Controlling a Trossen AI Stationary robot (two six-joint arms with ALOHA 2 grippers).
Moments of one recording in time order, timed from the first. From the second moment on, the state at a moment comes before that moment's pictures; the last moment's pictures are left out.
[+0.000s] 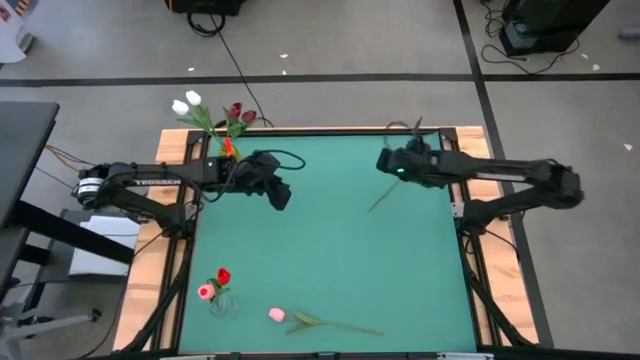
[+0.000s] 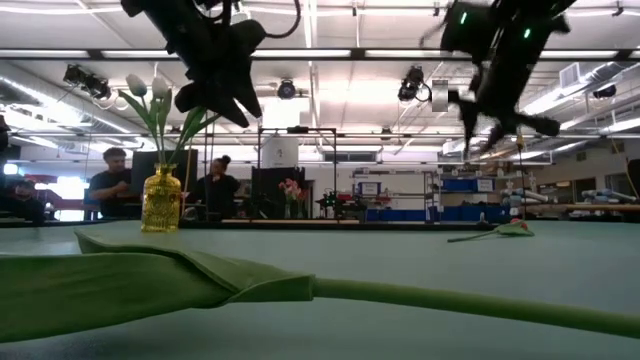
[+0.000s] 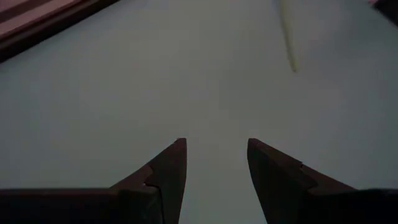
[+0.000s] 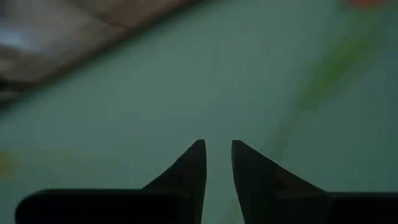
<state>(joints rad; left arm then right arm) 0.17 1.24 0.97 -0.54 -0.23 -0.58 -0.30 1.20 0.86 -0.77 0.46 1.52</state>
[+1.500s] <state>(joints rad) 0.33 1.24 0.97 -0.68 -0.15 -0.18 -0.71 1.69 0.86 -0.72 0.12 1.42</state>
